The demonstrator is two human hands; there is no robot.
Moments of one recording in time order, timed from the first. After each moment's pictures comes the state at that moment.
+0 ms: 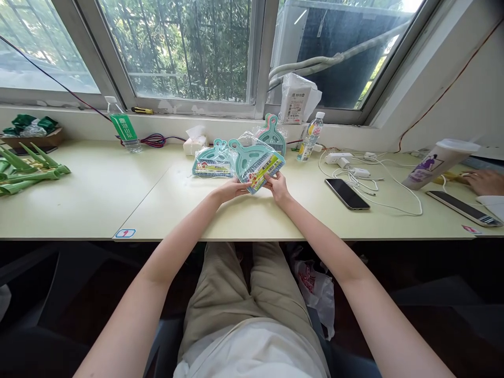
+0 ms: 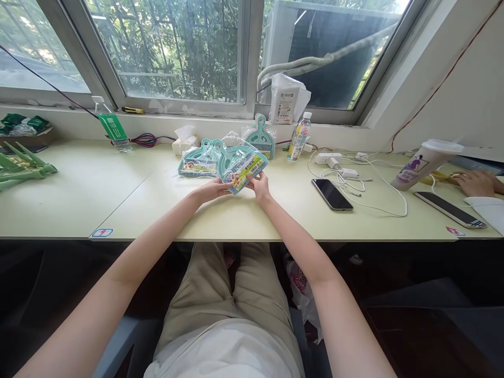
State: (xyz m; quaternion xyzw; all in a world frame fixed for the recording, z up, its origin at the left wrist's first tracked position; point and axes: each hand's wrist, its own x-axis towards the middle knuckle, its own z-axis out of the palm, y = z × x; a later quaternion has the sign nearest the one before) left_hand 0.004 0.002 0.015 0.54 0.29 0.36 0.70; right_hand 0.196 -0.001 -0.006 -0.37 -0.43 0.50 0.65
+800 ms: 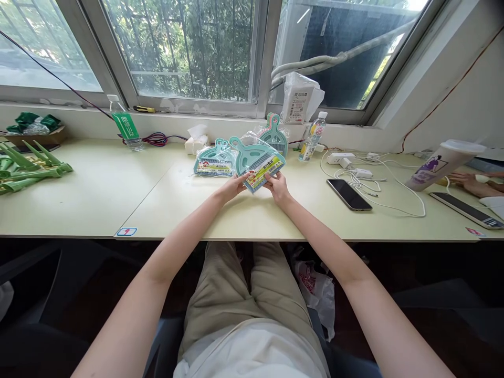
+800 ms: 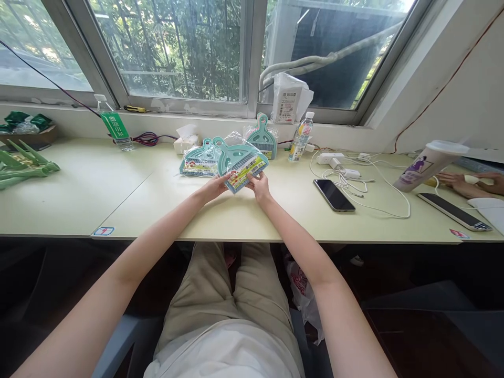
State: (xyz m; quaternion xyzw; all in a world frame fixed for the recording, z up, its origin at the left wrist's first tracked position) left_hand 0.013 0.006 0.009 0.51 0.25 0.45 0.69; right_hand 0.191 -0.002 -0.002 -0.36 -0.41 0.52 0.66
